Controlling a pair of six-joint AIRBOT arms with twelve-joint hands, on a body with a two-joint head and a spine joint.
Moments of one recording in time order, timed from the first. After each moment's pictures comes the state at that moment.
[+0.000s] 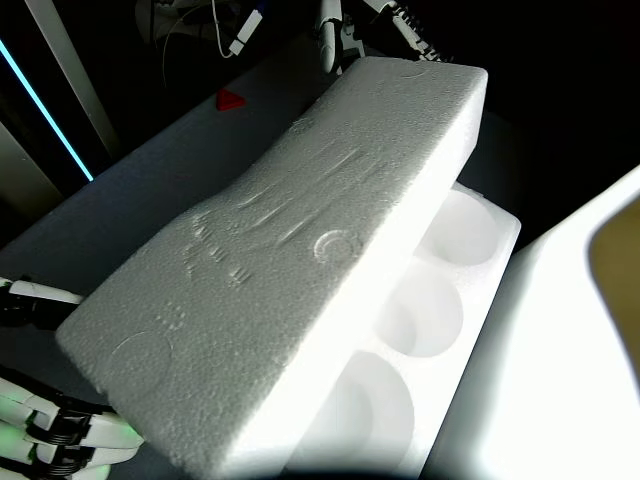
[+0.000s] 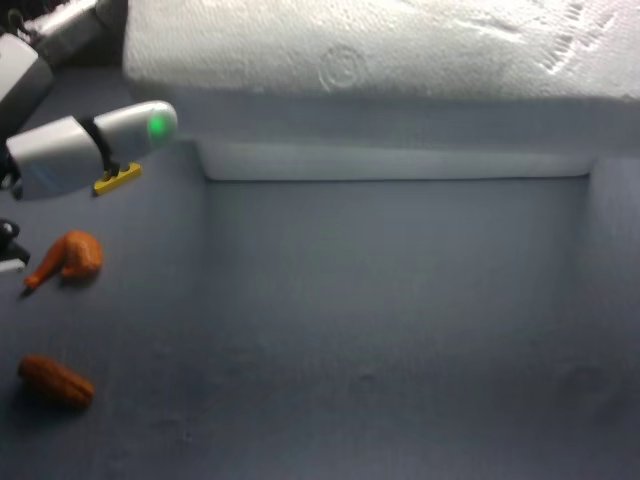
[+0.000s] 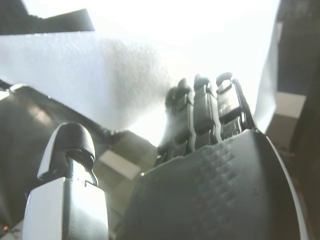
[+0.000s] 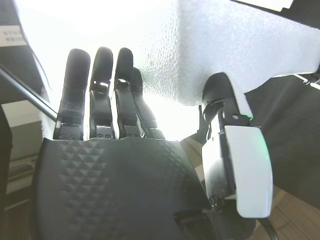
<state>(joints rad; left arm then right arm) 0.80 -0.94 1.14 -0.20 -1.15 0.39 -0.77 -0.80 0.99 0.45 1.16 -0.79</state>
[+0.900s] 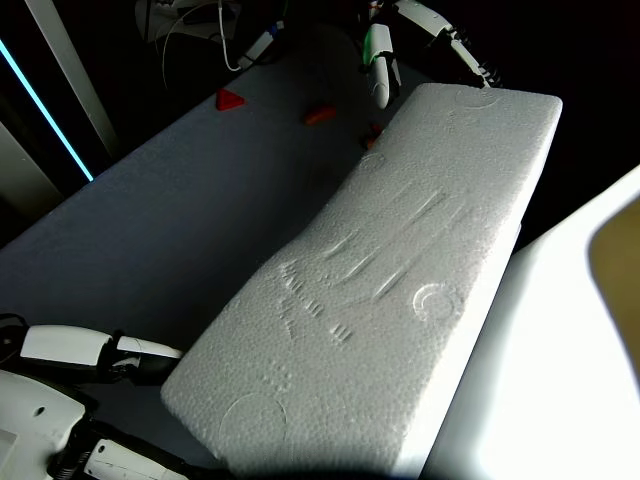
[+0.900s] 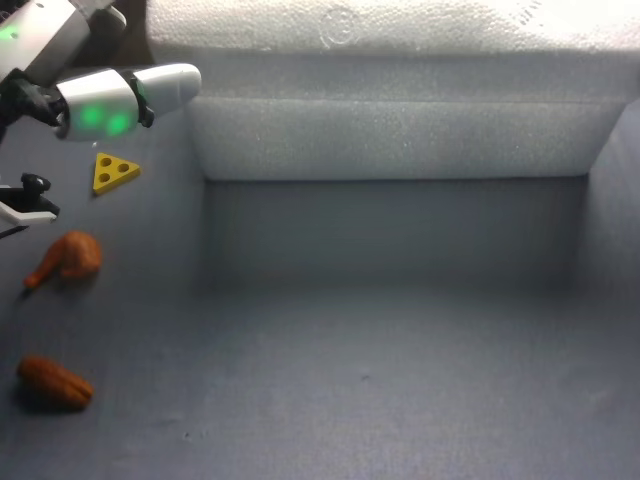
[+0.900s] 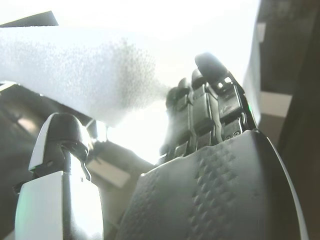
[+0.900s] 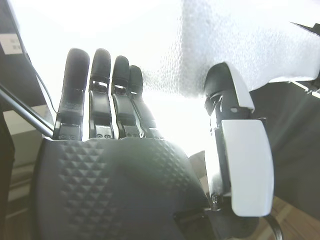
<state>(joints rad) 0.64 -1.07 1.34 -0.20 -0.93 0.36 -0.52 -0.90 1.18 0.44 0.86 -0.85</state>
